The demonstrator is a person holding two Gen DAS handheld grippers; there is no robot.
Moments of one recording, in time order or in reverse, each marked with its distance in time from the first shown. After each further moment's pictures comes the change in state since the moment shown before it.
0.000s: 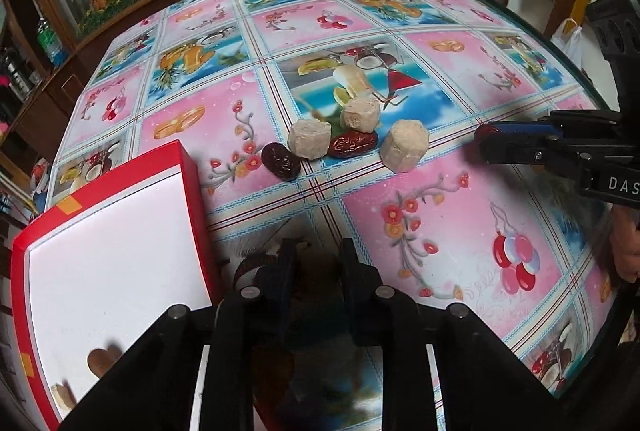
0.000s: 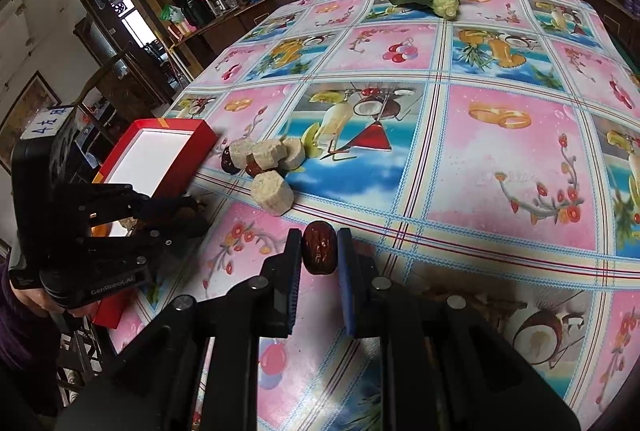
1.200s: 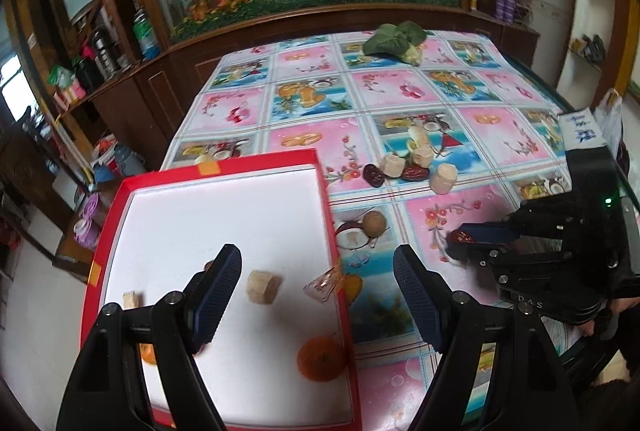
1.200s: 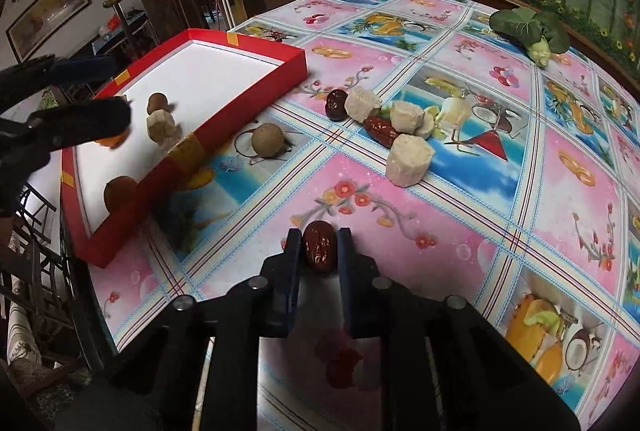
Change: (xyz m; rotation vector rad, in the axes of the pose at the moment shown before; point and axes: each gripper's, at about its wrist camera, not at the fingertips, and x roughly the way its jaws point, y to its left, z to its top) left arm -0.097 0.021 -0.040 -0.174 -0.179 0.197; right arm 0.028 0.088 -0.029 -0.341 0.089 -0.044
